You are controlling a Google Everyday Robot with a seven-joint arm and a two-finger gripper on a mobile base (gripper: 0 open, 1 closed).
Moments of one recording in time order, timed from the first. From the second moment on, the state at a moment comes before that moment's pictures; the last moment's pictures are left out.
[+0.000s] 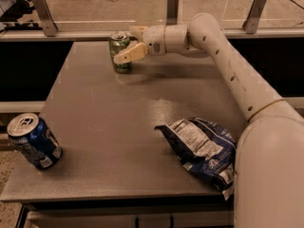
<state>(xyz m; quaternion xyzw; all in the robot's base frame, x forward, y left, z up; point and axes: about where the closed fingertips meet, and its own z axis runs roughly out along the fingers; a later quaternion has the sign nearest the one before) 0.749 0.080 0.902 -0.49 0.58 0.40 0.52</state>
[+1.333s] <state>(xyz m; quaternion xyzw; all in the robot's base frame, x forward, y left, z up) 0.741 0.070 0.926 -0.49 0.60 0.37 0.51</state>
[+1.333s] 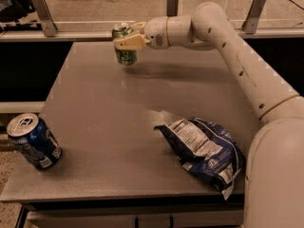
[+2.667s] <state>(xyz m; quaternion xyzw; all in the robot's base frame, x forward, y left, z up) 0.664 0.024 0.945 -0.54 0.81 0.15 0.19</state>
